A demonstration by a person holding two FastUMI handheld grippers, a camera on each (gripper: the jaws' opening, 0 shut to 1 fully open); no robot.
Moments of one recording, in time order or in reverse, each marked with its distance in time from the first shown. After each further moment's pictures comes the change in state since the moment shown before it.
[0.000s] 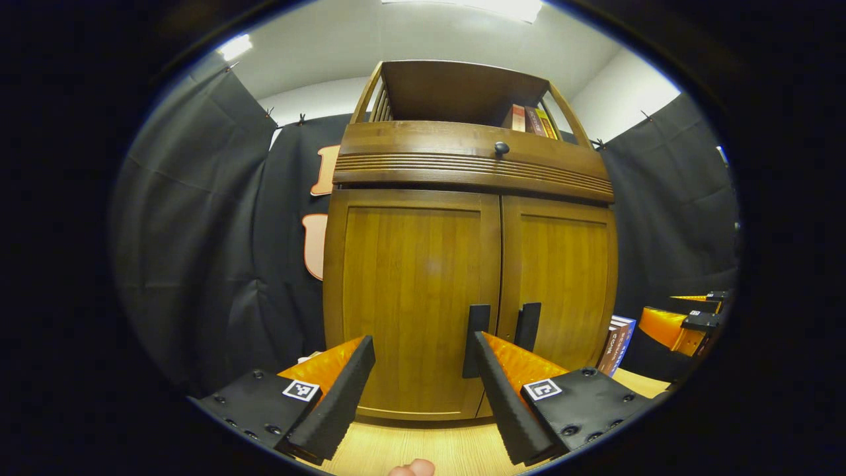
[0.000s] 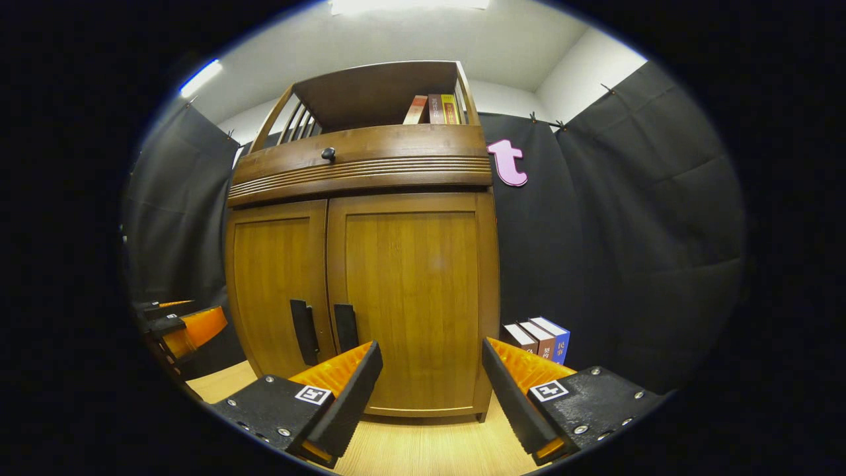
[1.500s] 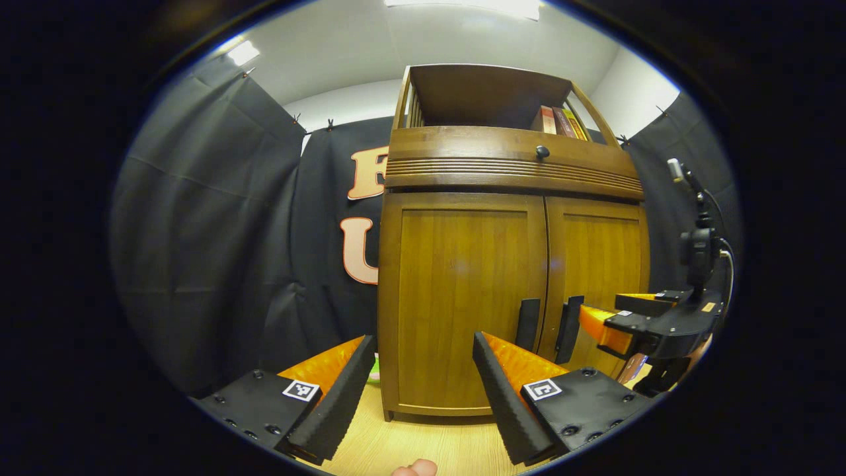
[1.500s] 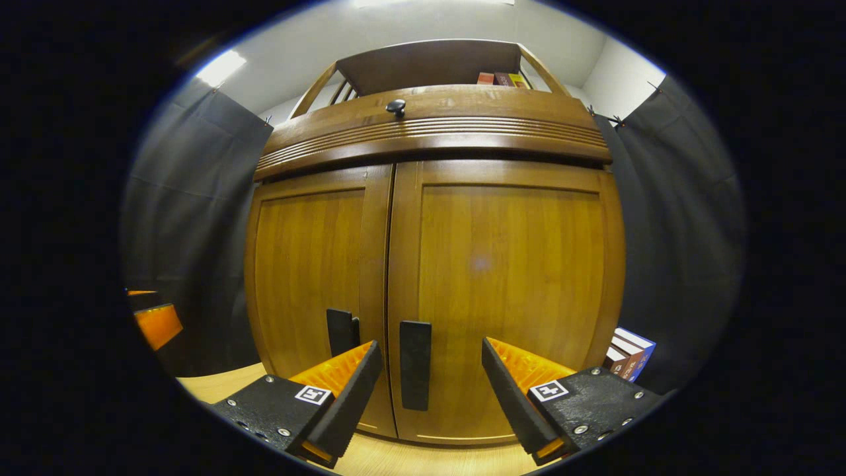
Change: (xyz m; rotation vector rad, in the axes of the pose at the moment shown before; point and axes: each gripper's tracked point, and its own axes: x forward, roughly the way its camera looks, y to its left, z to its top) left arm -0.032 0.061 0.000 0.019 -0.009 0.146; right arm 0.116 0.110 -0.033 -0.042 0.021 0.182
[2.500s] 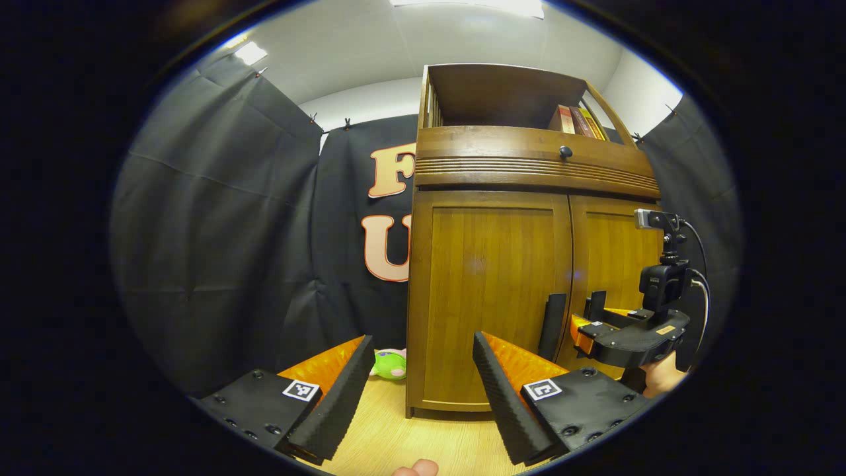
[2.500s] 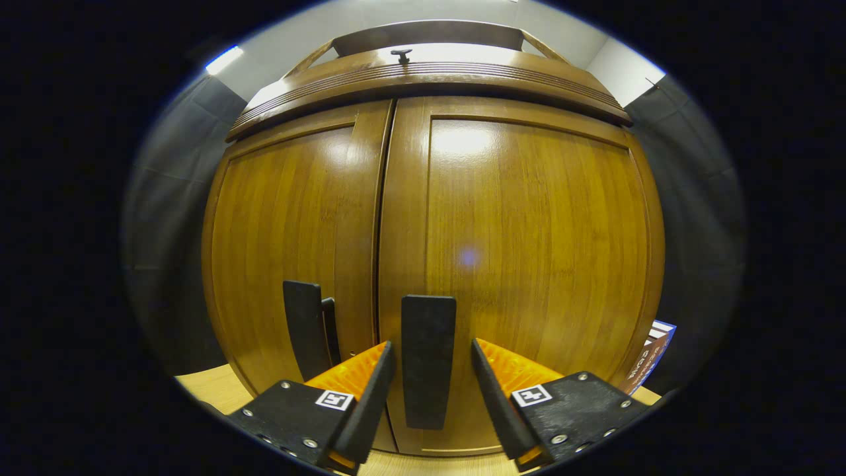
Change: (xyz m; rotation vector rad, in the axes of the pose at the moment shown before) left arm -0.006 0.029 -0.001 0.013 0.020 0.061; right arm 0.054 0.014 -0.048 0.010 0.042 -0.049
